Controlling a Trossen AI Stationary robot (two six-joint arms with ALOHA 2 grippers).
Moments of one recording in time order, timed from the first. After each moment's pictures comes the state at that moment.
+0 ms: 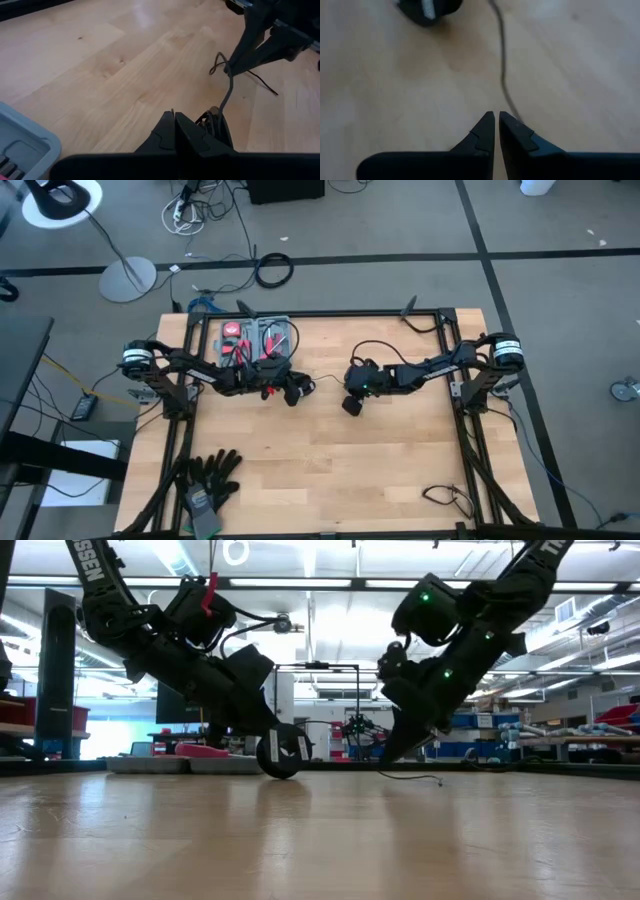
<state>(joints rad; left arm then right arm) 0.18 1.62 0.49 0.66 -0.18 -0.37 -0.07 1.67 0.74 0.08 0.24 0.34</state>
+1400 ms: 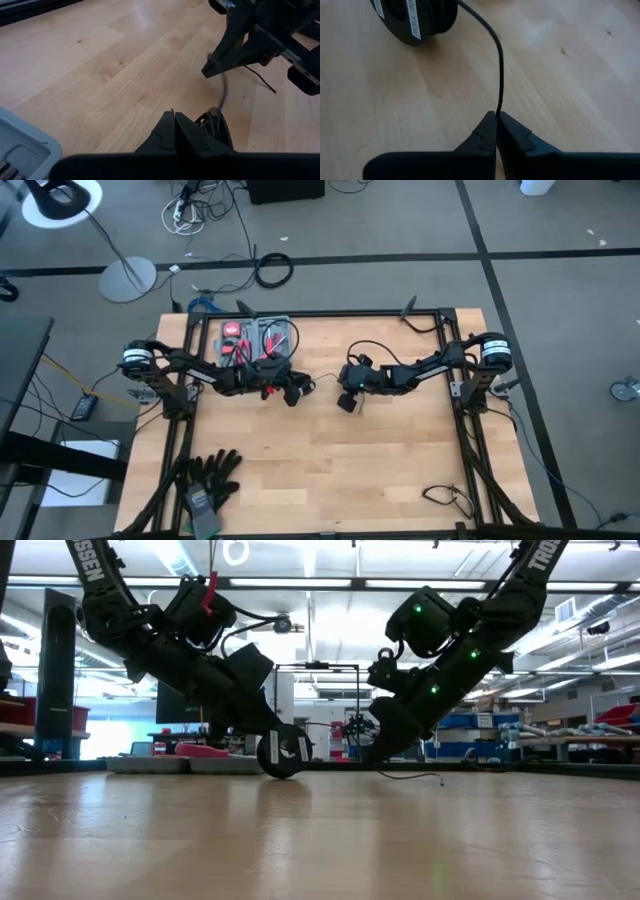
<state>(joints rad) 0.18 1.62 0.49 0.66 -0.18 -0.35 -0.09 1.76 0.74 0.27 0.32 0.19</state>
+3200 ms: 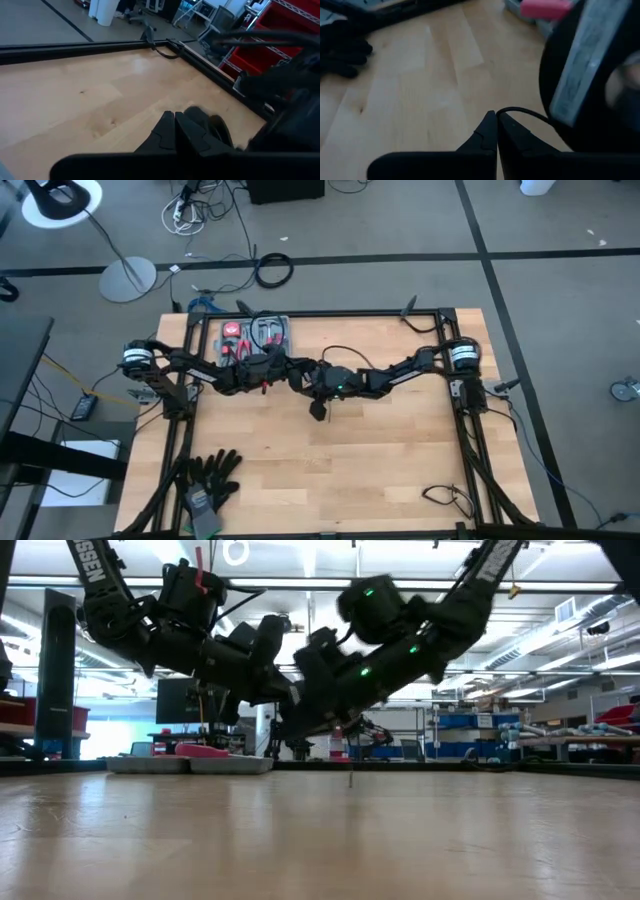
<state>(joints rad) 0.19 1.62 0.49 0.94 -0.28 -0.55 -0.05 2.00 1.01 0.52 0.08 0.27</state>
